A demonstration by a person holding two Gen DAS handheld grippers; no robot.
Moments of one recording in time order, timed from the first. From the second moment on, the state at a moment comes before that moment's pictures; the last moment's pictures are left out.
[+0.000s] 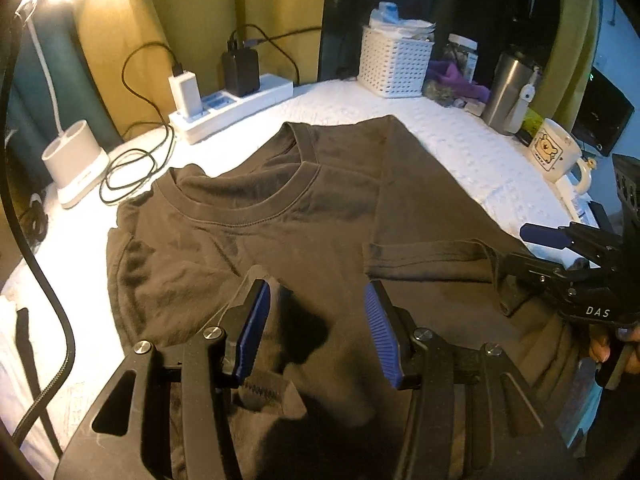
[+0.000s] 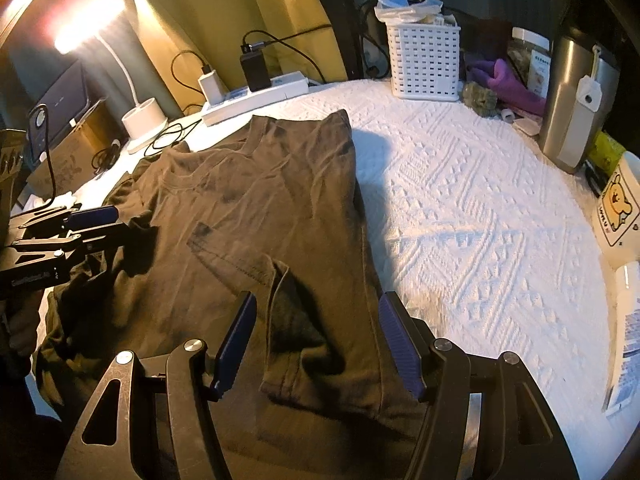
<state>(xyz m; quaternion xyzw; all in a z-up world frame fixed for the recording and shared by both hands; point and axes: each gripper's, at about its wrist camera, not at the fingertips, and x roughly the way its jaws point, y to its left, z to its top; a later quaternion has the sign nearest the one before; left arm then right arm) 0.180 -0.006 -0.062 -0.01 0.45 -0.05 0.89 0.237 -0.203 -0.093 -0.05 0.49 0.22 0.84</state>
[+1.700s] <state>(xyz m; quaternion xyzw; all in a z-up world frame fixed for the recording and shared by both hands) -0.023 0.083 -0.096 -0.09 0.37 0.06 0.92 0.101 -0.288 -0.061 -0.11 0.44 0.14 0.88</state>
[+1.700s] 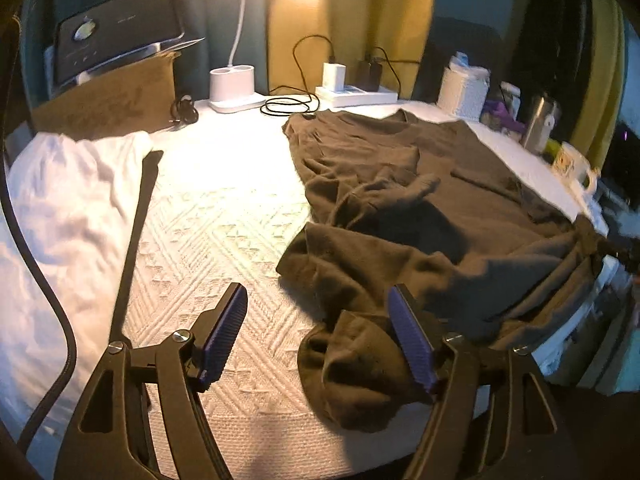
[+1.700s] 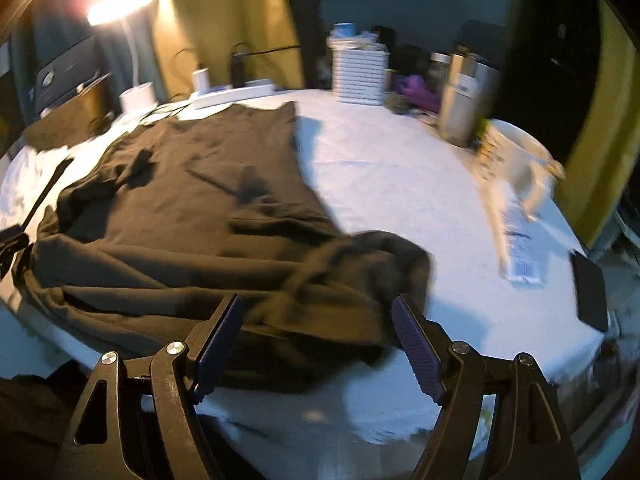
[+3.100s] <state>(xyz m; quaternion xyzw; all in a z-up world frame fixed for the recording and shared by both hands) -0.026 0.090 -0.063 -0.09 0.30 0.02 0.95 0.161 -0.281 -0.051 -0.10 0.37 0.17 0.91</state>
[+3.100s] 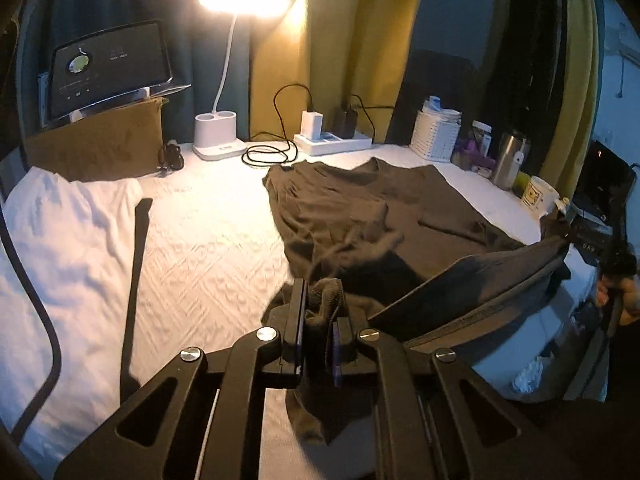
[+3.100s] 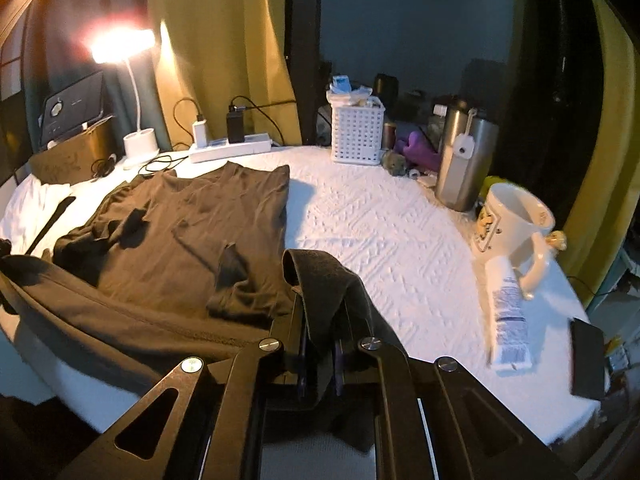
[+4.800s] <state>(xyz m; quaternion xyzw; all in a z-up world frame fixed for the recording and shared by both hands) -0.030 0.114 -0.112 -0.08 0.39 -0.05 0.92 0.258 -0.272 -0.118 -0.11 0.47 0.20 0.85</state>
